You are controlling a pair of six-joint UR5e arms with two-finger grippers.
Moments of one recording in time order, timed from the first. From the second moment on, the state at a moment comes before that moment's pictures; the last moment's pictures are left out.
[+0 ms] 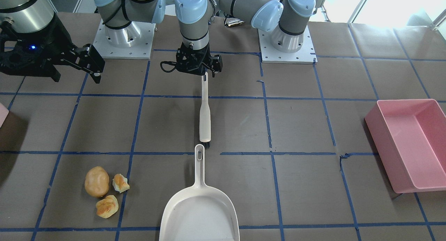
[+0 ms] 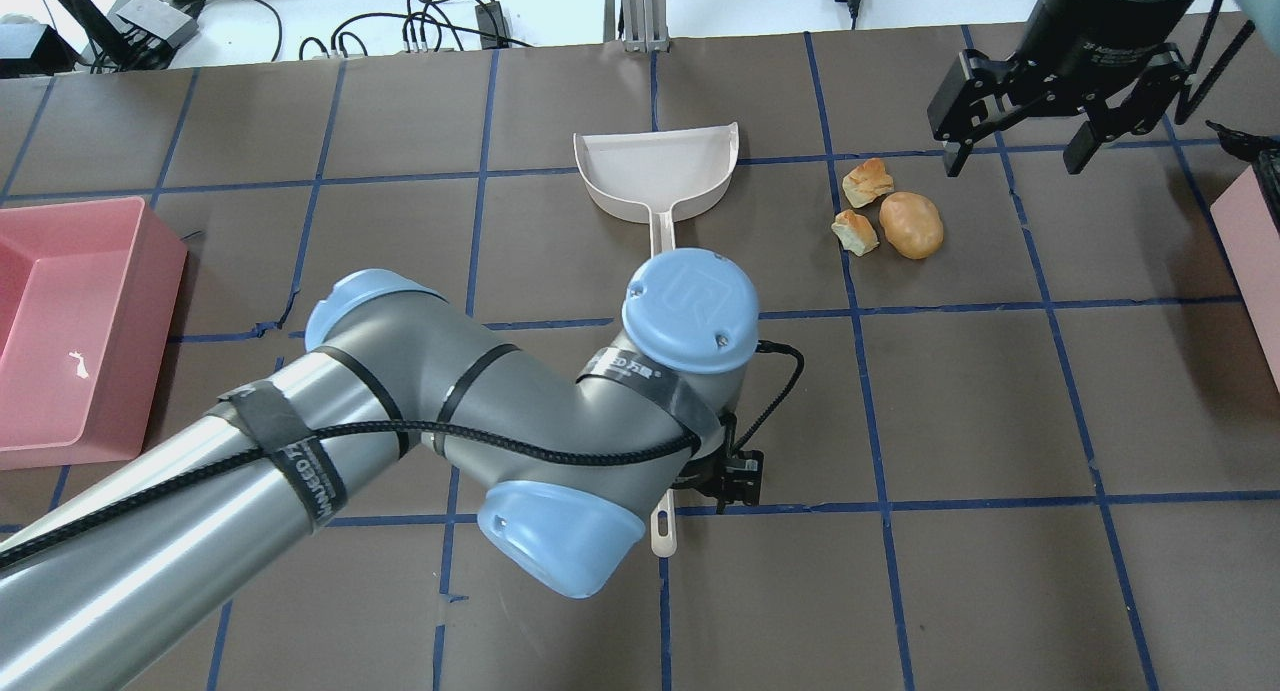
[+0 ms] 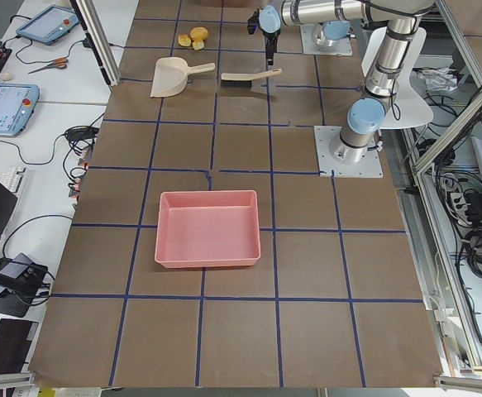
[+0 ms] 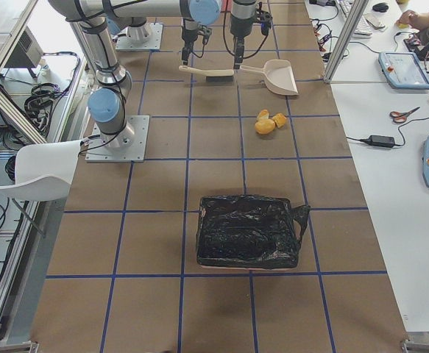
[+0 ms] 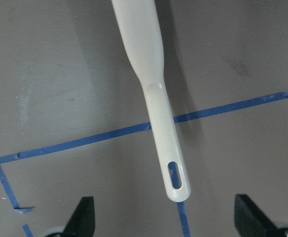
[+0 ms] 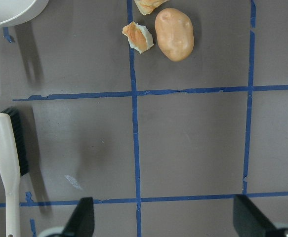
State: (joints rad) left arm -2.20 -1.74 -1.91 -1.21 1.55 -0.41; right arm 1.48 -1.53 1.48 -1.48 -1.57 -0.06
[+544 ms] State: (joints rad) left arm -2.22 -1.75 -2.02 -1.08 1.58 -0.43; right arm 1.47 -1.53 1.49 -1.48 -1.57 -0.07
